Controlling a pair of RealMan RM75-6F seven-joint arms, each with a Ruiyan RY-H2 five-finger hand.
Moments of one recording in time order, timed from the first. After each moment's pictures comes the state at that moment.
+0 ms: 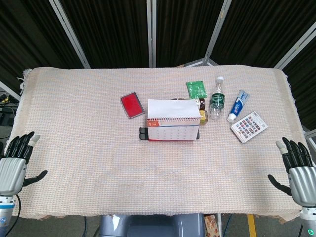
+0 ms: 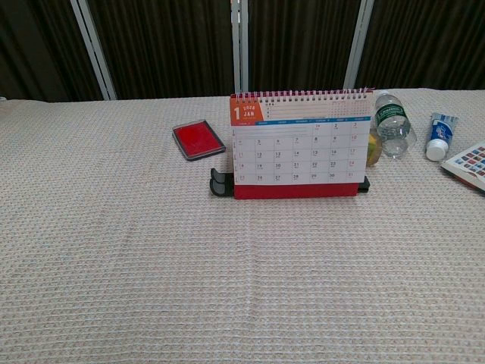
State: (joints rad) left arm -0.10 -1.14 -0.03 -1.72 1.57 1.53 0.11; right arm 0.03 -1.10 0.07 -1.57 -1.64 1.62 0.02
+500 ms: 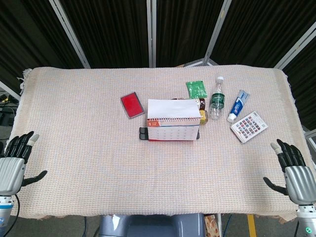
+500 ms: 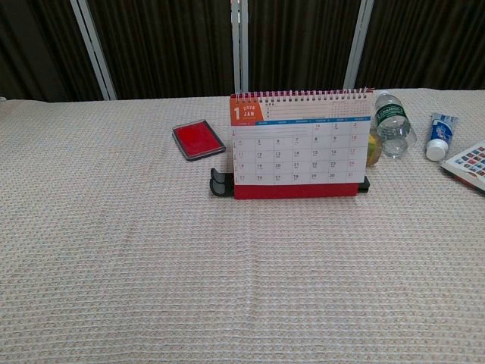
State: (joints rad) left arm -0.10 -1.12 -0.03 -1.74 1.57 1.54 0.09; right arm 0.05 -1.08 0.05 -1.64 -1.60 1.53 0.10
